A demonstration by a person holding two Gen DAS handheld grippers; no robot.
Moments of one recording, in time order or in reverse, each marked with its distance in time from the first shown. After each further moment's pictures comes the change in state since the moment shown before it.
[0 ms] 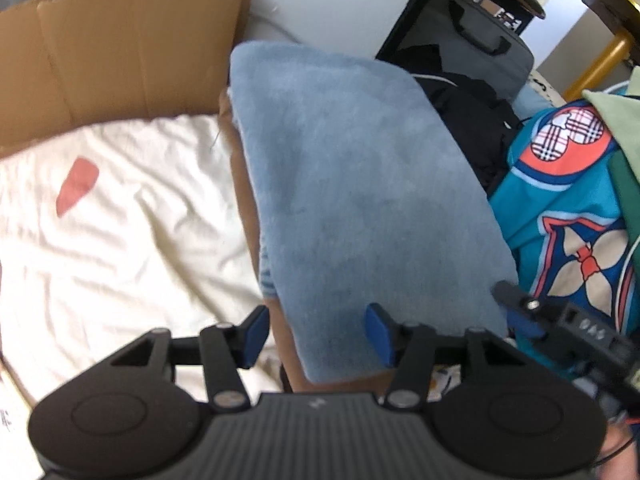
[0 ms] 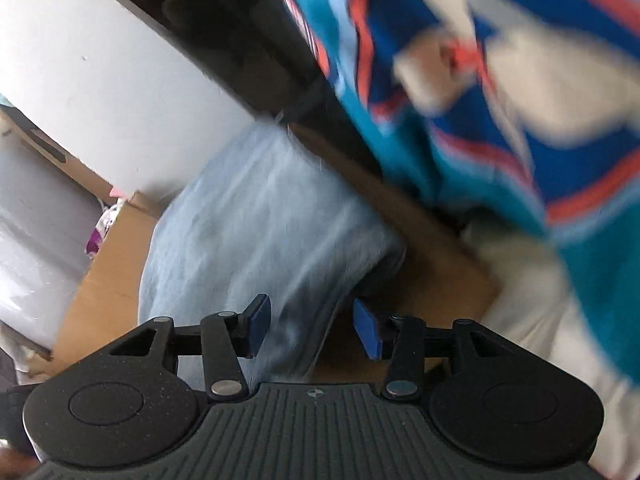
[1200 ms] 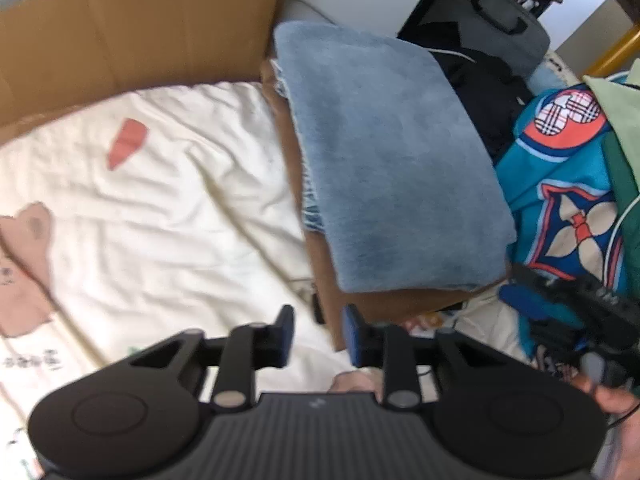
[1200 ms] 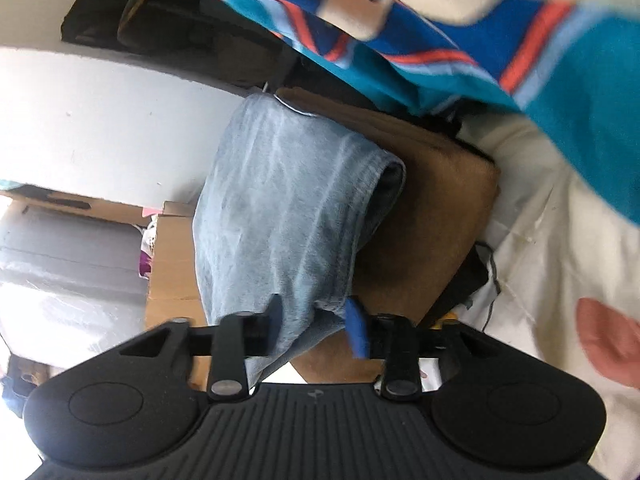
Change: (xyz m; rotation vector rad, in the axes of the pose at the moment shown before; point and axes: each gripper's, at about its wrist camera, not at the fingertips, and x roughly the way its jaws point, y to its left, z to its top) left arm -0.064 0.013 -0.008 -0.040 0.112 0.097; right arm -0.028 -0.012 -0.011 0.308 0.138 0.126
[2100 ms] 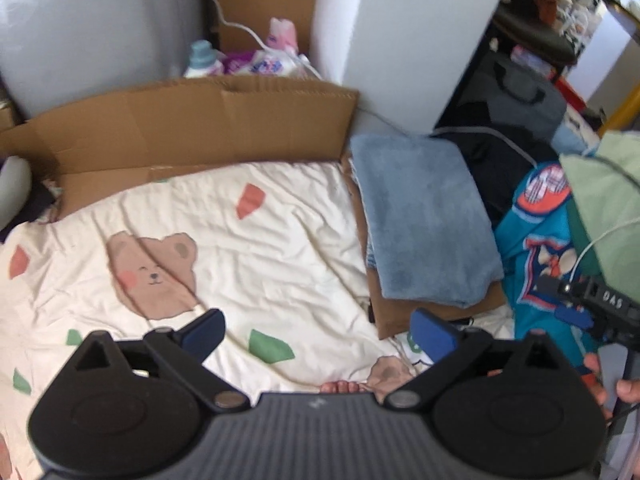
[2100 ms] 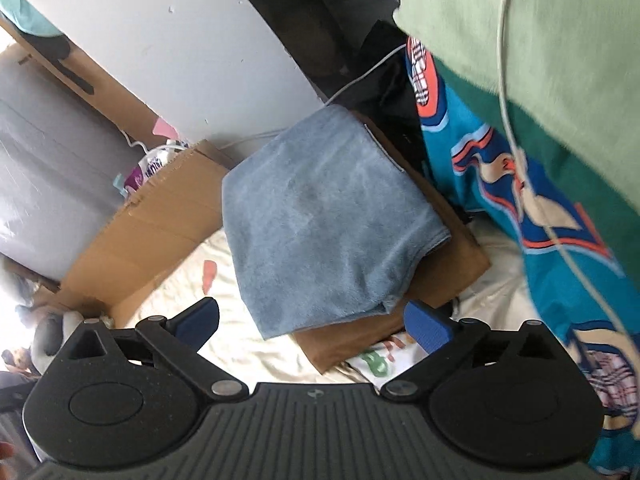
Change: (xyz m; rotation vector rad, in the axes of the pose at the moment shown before) left arm -0.212 -0.005 -0.011 -0.078 -0.143 0.197; right arm -0.073 0.174 -0.016 -0.432 0.057 -0.330
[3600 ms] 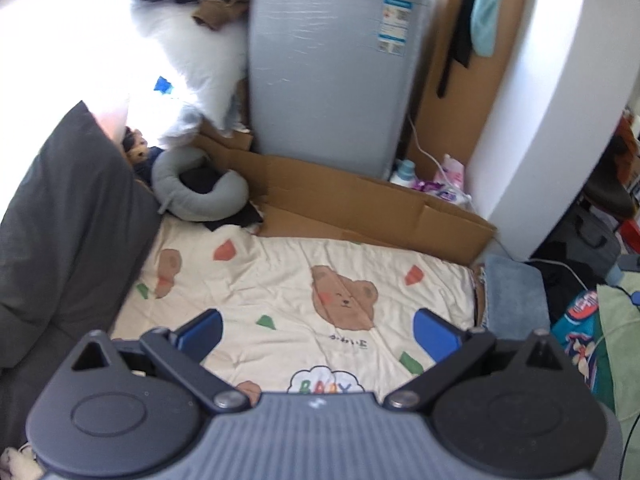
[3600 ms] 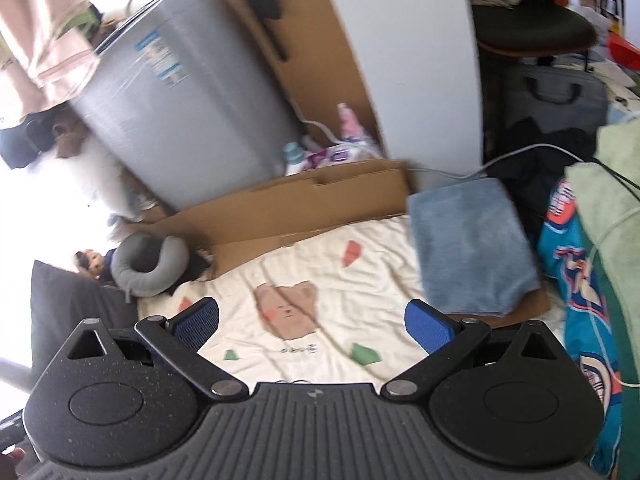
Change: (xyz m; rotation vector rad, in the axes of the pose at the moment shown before) left arm -0.302 0.195 -0.100 -0.317 -0.274 0.238; right arm -0.210 0.282 -0.026 -0.347 0.058 0.114
